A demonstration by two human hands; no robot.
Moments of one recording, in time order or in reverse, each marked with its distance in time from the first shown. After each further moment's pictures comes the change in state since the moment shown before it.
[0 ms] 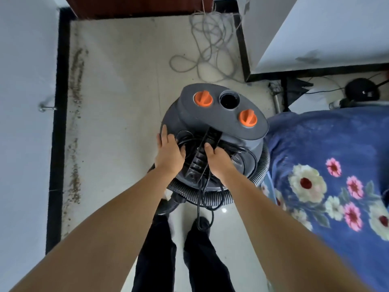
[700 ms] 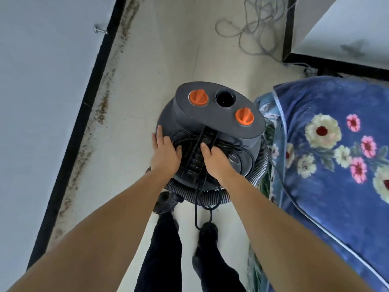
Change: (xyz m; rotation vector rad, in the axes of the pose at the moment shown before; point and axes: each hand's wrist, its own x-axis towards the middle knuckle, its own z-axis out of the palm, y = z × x) left_hand -0.285 -0.125 0.089 -0.062 0.125 -0.291; right_hand -0.207 0.158 0.101 -0.194 -0.200 -0.153
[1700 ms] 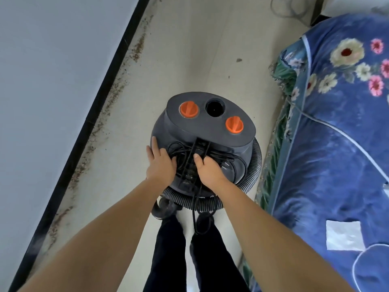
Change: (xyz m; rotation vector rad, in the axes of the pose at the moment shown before) left_hand -0.344 -0.239 0.097 0.063 -0.051 -0.147; right_hand -0.312 0.179 0.199 -0.113 -0.183 -0.012
